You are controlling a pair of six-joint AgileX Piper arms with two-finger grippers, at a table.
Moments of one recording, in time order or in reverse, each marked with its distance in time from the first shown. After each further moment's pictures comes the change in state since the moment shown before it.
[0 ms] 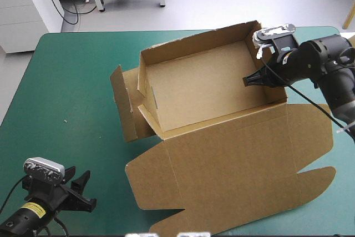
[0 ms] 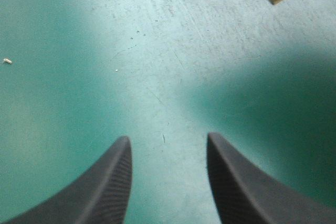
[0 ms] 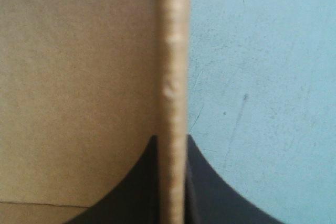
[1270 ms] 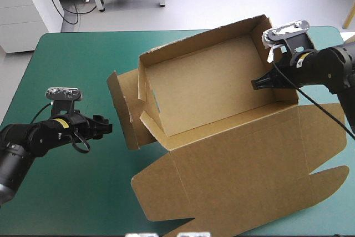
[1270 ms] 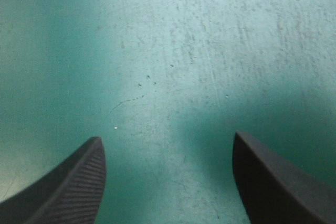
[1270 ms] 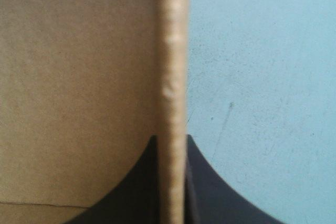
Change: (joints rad) left arm 0.050 0.734 -0.455 -0.025 -0.008 -0.173; right arm 0.000 -0.090 -0.001 -0.014 0.012 -0.054
